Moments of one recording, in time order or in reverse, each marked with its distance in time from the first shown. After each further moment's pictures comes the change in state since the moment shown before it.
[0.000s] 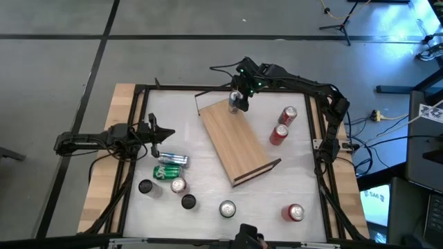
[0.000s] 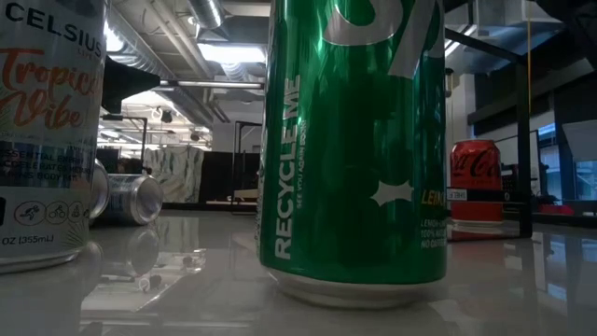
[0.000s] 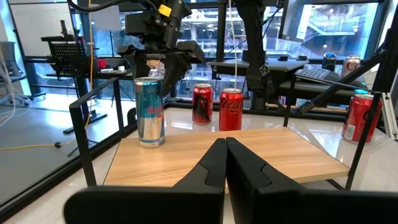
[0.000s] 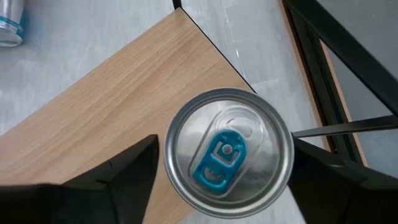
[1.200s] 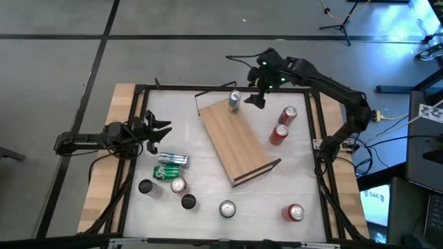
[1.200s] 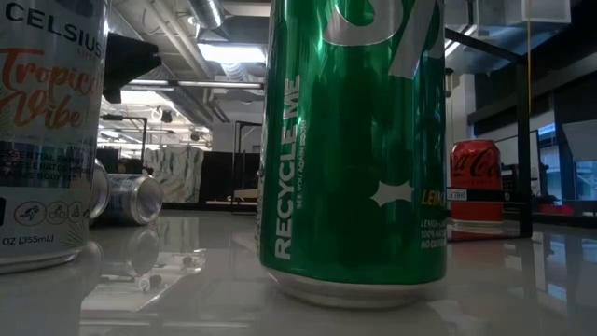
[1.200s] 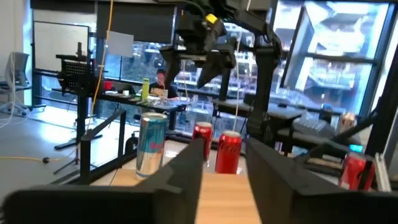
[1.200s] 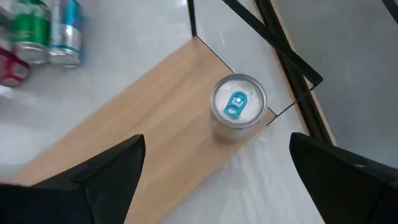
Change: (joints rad) left arm 0.000 0.000 0.000 0.182 -0.041 -0.097; right arm 0.000 -0.276 0.000 -0.167 -0.016 0.065
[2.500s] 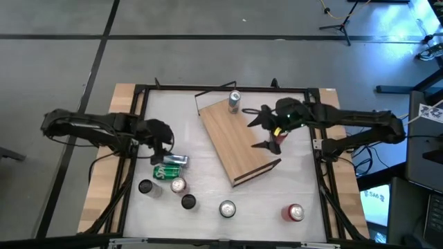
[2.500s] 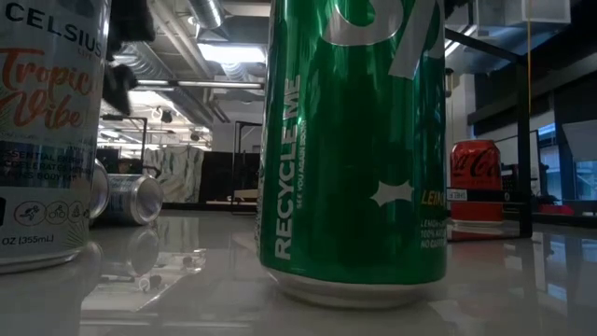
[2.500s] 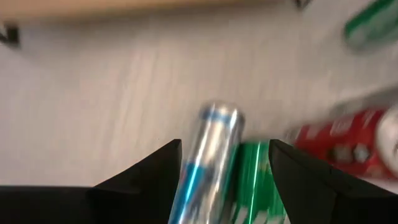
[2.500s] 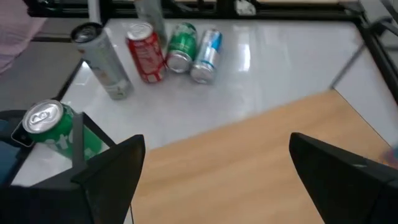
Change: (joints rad) left arm -0.054 0.855 0.714 -1.080 0.308 -0.174; right arm 0.463 -0.431 -0.584 0.481 0.040 0.131
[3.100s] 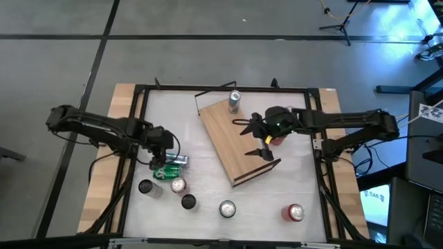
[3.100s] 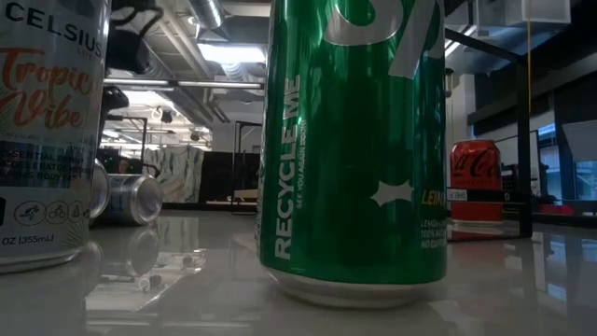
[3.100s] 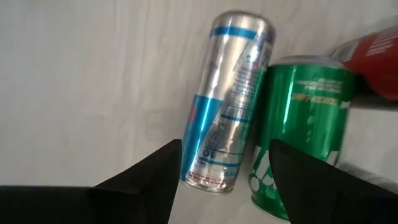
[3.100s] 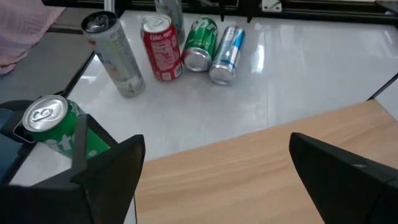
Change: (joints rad) left arm -0.068 0.164 0.000 -0.122 -0.035 0.008; right arm 0.060 0.100 -0.024 0.104 0.000 -0.001
